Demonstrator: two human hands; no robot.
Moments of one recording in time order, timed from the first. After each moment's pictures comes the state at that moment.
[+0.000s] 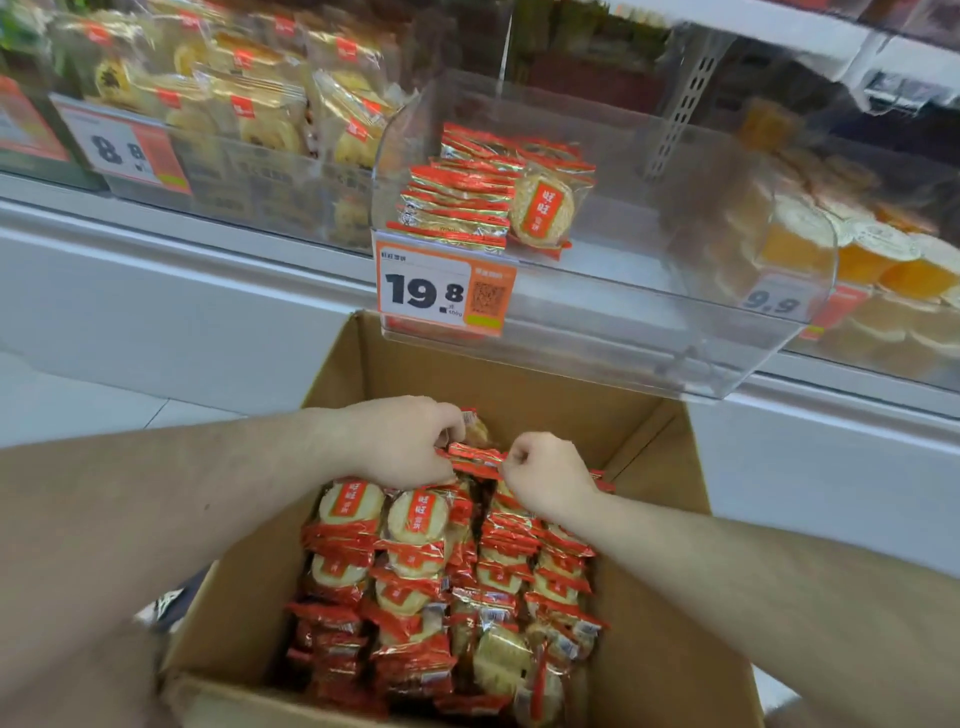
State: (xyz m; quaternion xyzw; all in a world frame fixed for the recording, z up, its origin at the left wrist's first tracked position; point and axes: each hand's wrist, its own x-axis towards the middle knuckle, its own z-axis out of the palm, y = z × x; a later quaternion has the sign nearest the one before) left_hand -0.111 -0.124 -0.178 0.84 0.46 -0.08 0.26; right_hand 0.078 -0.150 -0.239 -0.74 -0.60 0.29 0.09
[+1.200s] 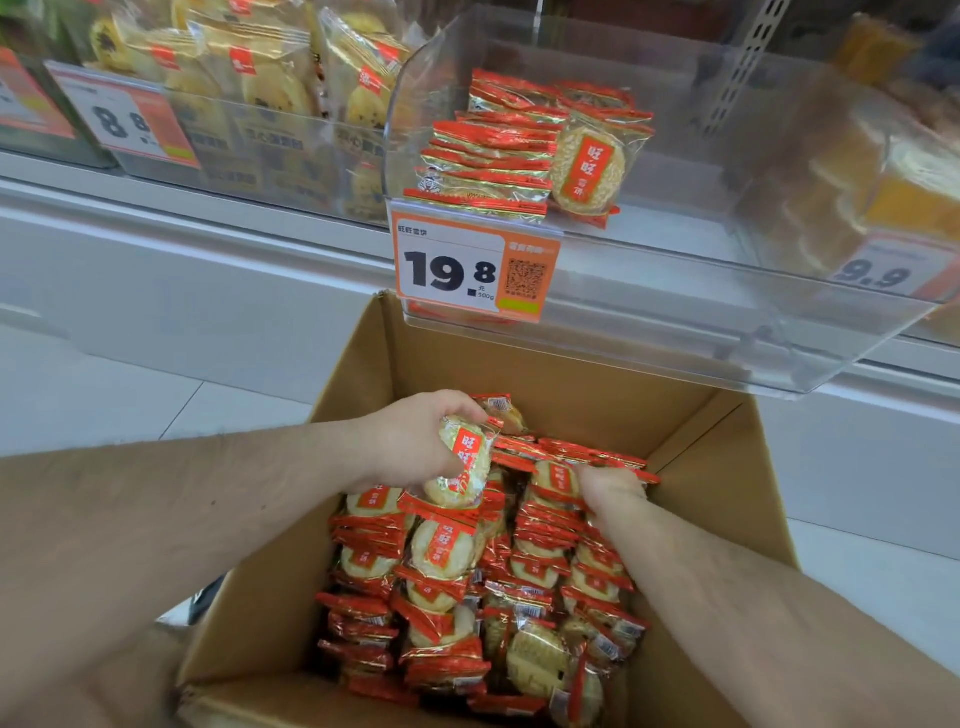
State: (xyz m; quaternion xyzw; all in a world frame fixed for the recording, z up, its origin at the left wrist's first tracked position) left_hand -0.123 -0.118 -0.214 0.64 0.57 0.06 0.52; right_hand 0.121 -0.110 -0.357 -0.89 -0.24 0.37 0.11
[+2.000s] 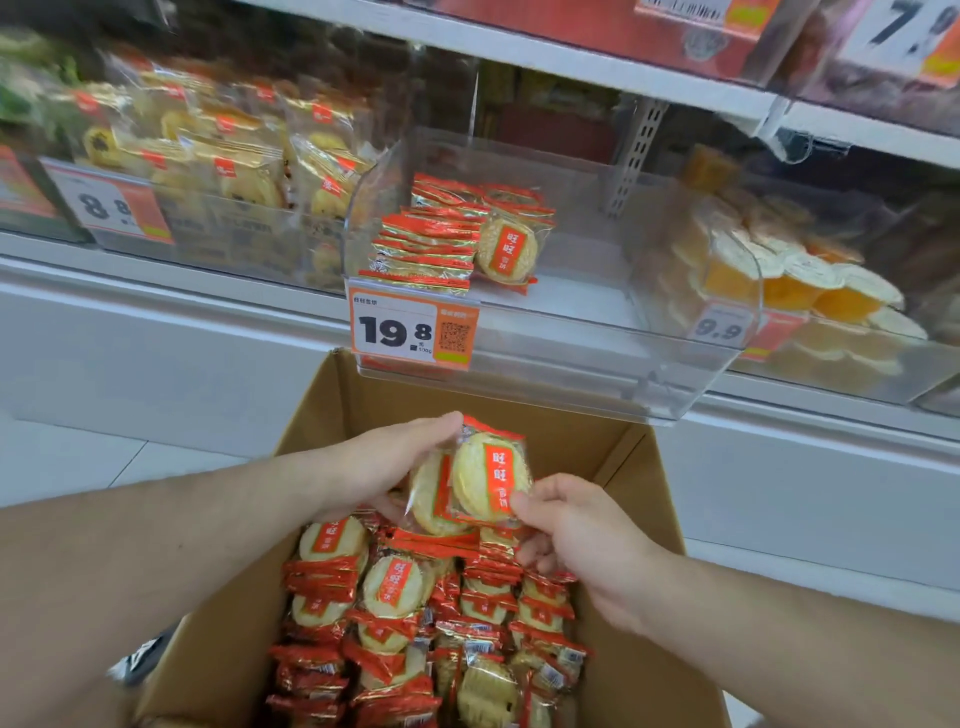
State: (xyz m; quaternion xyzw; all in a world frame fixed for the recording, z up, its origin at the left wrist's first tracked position) left_hand -0.107 -0.145 -0.159 0.57 0.49 0.12 0.65; right_hand 0.097 -0.220 -0.171 -0.68 -0.40 0.55 0.28
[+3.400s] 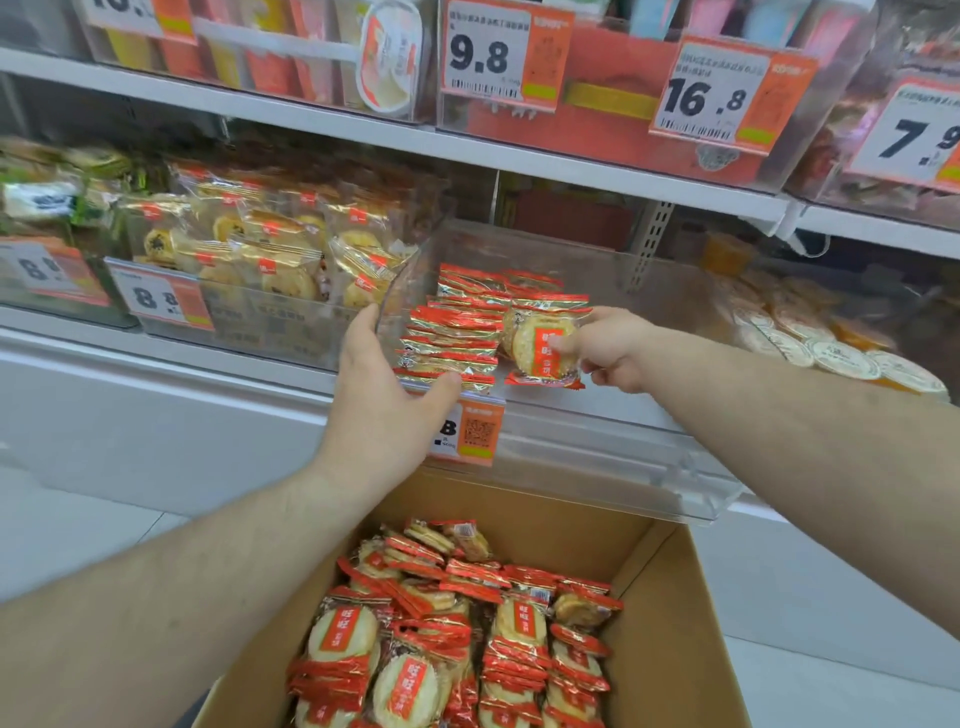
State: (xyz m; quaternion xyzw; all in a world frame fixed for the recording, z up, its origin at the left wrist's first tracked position) left_hand -0.102 -0.100 -0.094 0.58 0.55 0.52 0.29; right_hand 0.122 0.004 -0.059 -0.71 -0.49 0.39 0.31
